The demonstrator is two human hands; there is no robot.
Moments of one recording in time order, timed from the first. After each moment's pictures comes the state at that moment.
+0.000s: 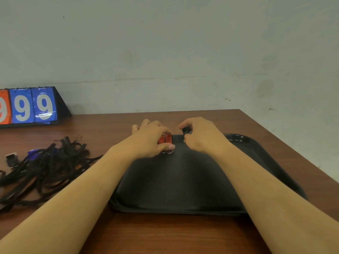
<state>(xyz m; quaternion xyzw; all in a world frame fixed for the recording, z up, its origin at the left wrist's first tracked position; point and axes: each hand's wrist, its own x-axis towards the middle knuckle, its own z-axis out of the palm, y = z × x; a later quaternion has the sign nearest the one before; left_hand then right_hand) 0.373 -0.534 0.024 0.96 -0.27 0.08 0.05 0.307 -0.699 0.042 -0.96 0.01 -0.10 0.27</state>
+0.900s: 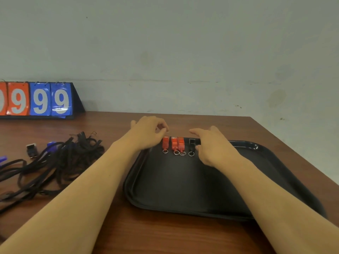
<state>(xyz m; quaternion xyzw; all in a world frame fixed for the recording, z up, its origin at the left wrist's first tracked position) 0.395 -0.495 0.031 0.95 -0.22 0.15 0.19 0.312 -0.687 0.022 -0.98 0.04 -0.10 0.15</state>
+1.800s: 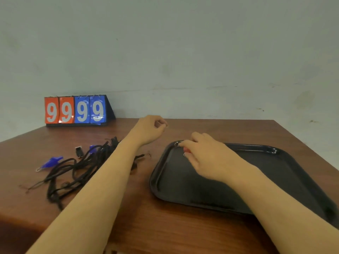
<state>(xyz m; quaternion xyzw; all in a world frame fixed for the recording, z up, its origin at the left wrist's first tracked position) 0.383 -0.442 0.057 0.93 -0.16 0.14 0.28 0.276 -0.651 0.035 -0.95 -0.24 -0.18 0.05</state>
